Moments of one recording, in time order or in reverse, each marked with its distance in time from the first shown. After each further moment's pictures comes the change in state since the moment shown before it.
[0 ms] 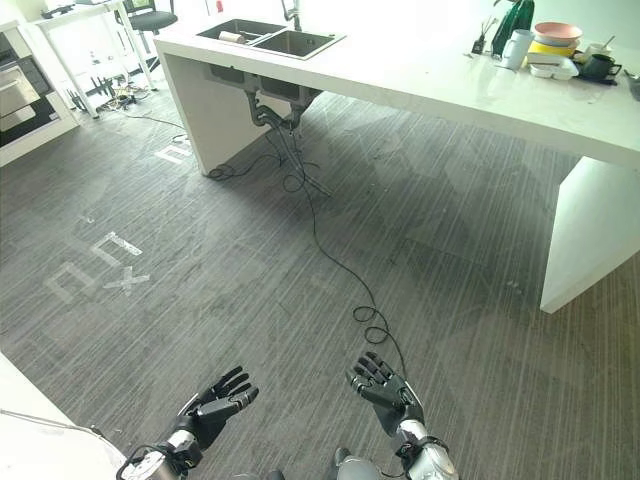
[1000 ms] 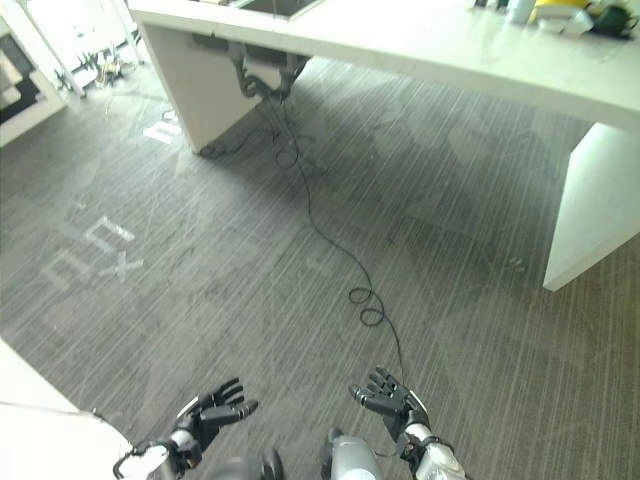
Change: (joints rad) left arm -0.105 0.000 -0.005 0.120 0.170 -0.007 0.060; right arm -0.073 -0.055 0.012 0.121 -0.099 0.037 -0.060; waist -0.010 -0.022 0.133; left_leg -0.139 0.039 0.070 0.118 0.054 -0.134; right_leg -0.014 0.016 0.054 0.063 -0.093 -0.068
